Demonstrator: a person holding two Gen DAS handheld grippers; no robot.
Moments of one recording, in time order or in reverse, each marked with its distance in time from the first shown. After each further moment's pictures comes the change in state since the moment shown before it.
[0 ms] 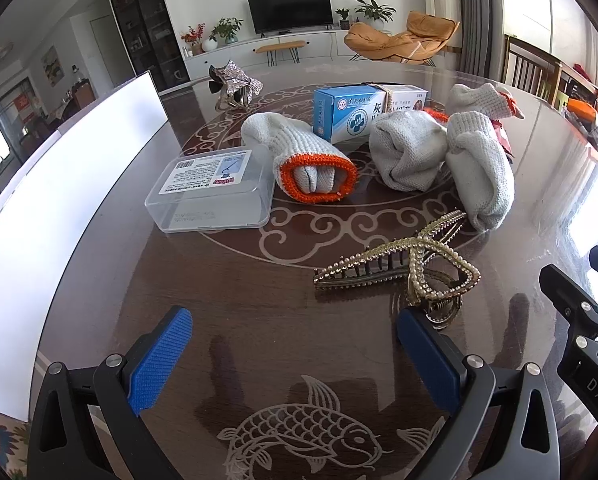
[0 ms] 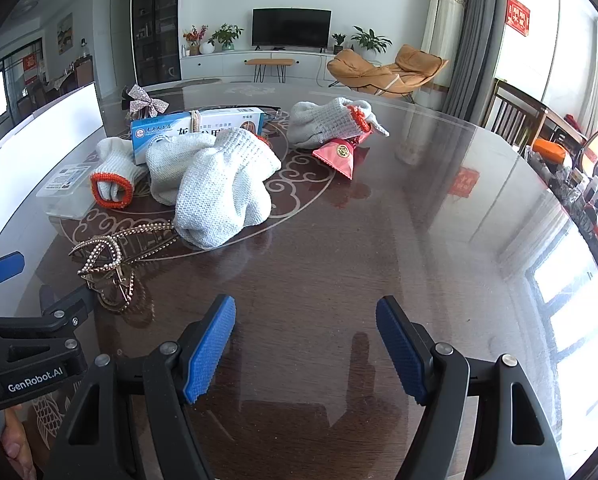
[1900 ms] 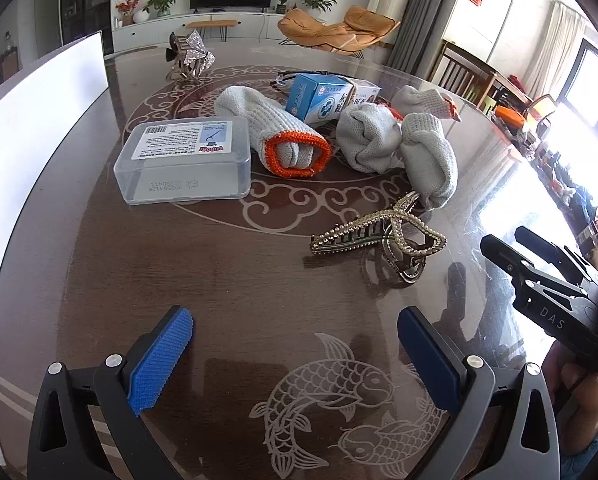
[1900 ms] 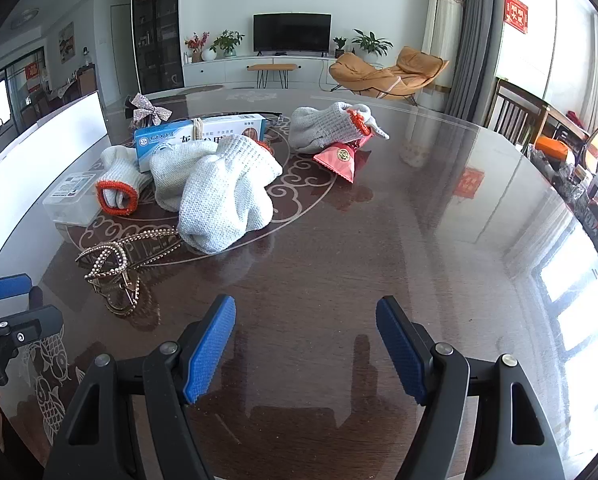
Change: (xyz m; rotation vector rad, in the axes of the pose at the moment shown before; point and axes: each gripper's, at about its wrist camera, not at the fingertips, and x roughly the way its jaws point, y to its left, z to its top) left arm 0.001 0.054 -0.003 0.023 0.085 -0.406; right arm -0.002 -0.001 -0.001 0.019 -0.021 0.027
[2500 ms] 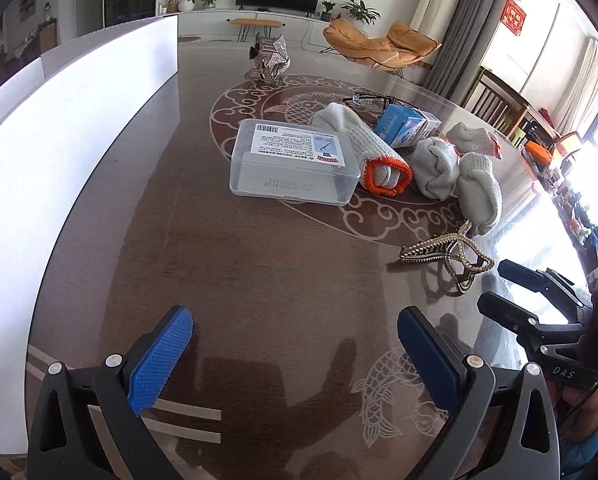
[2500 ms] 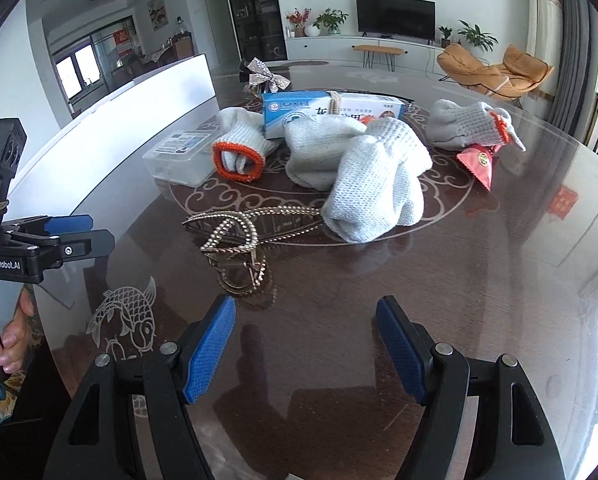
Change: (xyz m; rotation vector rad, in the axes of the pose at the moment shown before) left arm -0.032 0.055 -0.016 -0.149 -0.032 0.074; right arm 0.011 0.050 0.007 -0.186 0.084 0.387
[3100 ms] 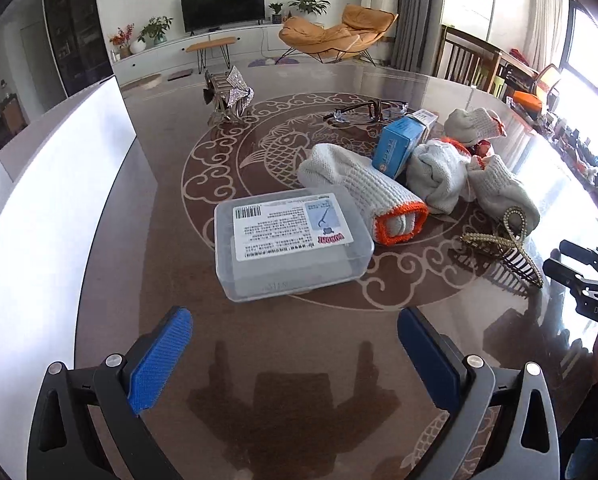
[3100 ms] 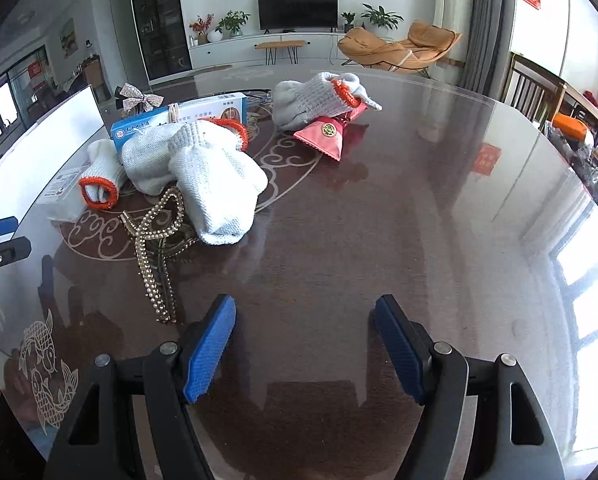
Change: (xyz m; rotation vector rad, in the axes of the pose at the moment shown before) left arm 0.039 -0.008 0.072 0.269 -0.003 0.062; right arm -0.022 -0.078 -0.014 0.227 0.009 -0.303
